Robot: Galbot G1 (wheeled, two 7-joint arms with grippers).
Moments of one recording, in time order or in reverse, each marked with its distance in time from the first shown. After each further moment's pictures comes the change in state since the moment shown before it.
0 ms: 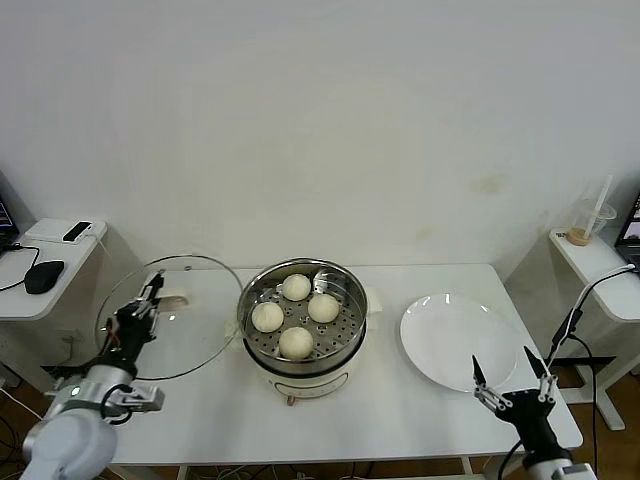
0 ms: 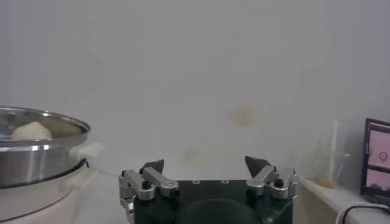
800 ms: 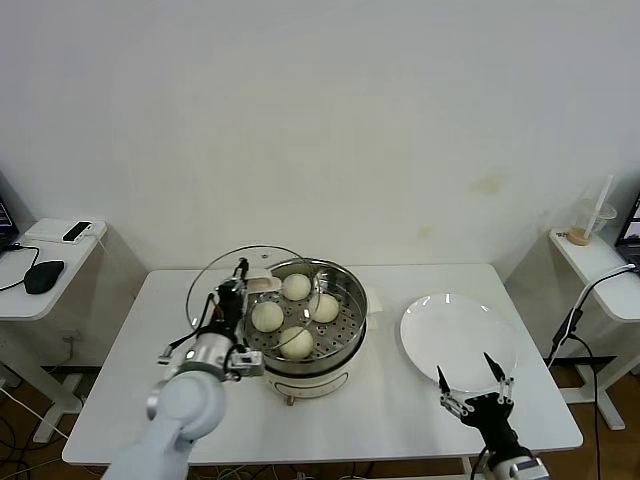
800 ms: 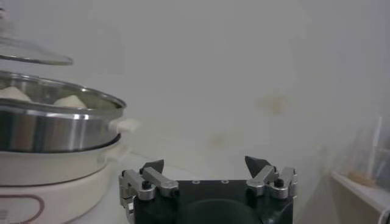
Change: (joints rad) left arm -0.347 -0.206 0.422 0.092 0.243 0.217 0.192; right arm 0.034 0.018 -0.110 -0.054 -0.132 -0.010 -0.012
